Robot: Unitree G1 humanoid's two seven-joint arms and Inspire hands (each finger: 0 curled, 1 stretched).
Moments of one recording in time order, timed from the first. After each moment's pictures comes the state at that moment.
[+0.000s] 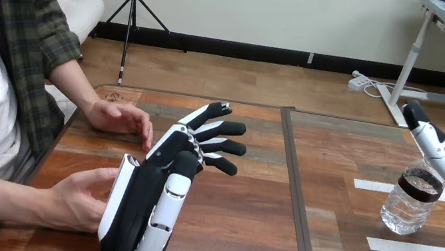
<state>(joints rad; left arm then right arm) 0.18 -0.05 -0.23 0.28 0.02 -1.00 -0.05 -0.20 -0.28 -0.24 0.41 -0.36 -0.63 -0.40</state>
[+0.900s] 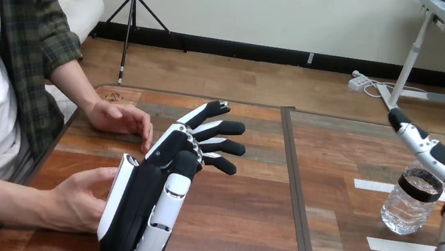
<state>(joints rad) 0.18 -0.05 -0.22 0.29 0.02 -1.01 -0.05 -0.34 -0.28 -0.23 0.65 -0.15 -0.62 -0.25</state>
